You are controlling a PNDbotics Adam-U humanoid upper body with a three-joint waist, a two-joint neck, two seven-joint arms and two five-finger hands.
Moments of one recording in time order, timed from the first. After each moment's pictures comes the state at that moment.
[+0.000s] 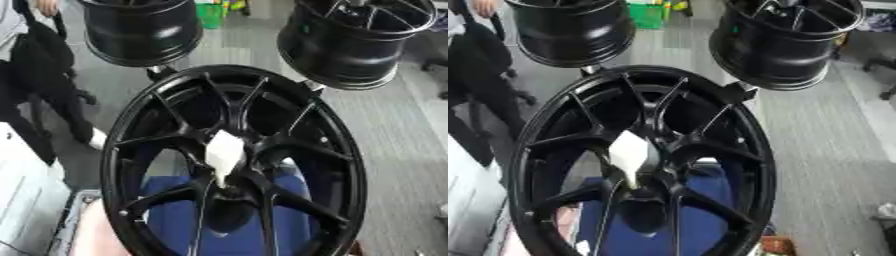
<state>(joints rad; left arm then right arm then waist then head) -0.45 0.75 0.10 -1.90 0.14 0.20 0.49 -0.57 -1.22 -0.04 -1.57 0.26 0.51 0.35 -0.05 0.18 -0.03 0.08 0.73</state>
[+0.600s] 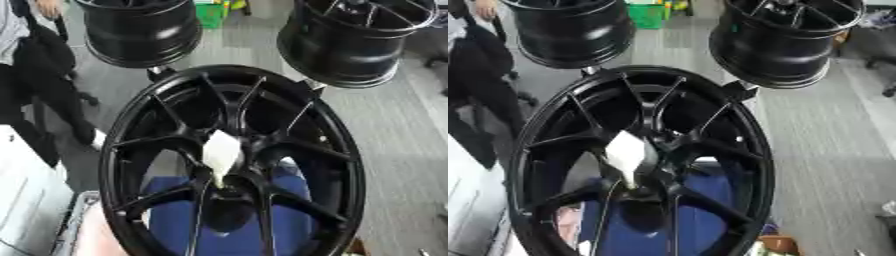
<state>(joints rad) -0.47 0.75 0.08 -1.90 0.14 0.20 0.48 -0.61 -1.20 0.03 -1.68 0.21 0.53 0.32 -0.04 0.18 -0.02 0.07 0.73</state>
